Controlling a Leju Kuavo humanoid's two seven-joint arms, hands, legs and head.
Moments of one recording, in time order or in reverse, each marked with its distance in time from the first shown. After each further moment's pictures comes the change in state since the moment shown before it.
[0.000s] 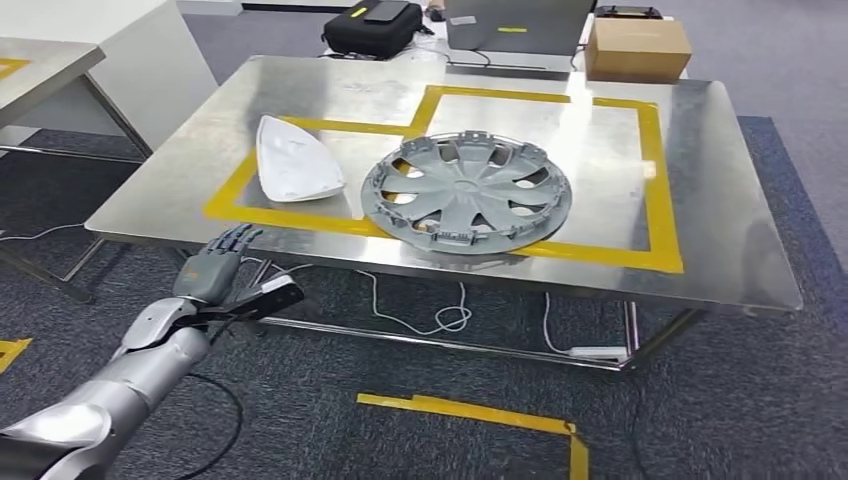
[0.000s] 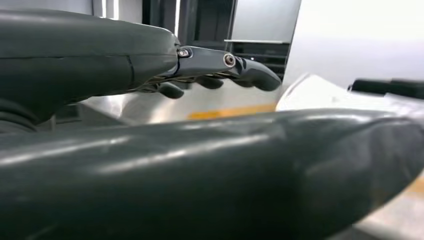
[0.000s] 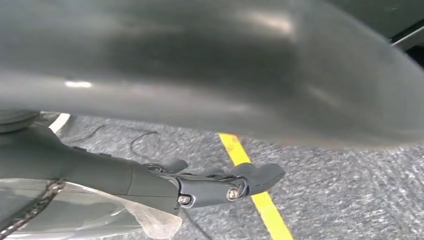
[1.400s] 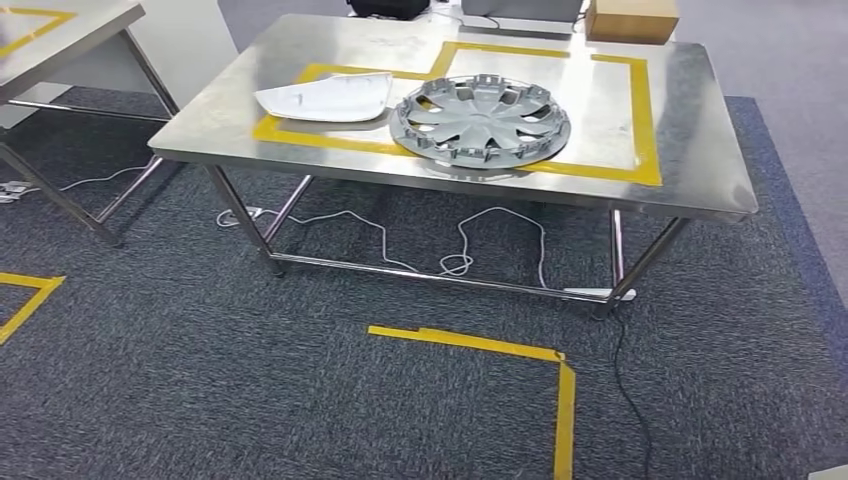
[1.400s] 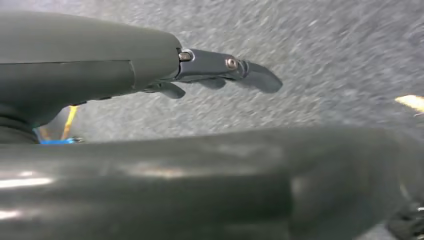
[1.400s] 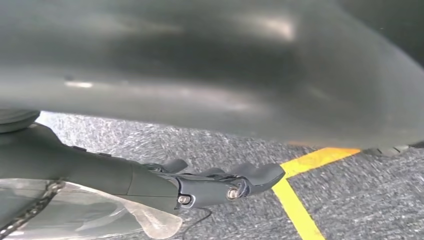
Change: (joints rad) left arm 0.530 -0.035 0.155 0.209 -0.046 -0.571 0.408; right arm 0.044 -0.023 -0.076 -0.006 0.012 0.027 -0.002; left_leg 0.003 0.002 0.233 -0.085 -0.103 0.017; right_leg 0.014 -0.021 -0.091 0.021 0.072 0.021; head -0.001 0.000
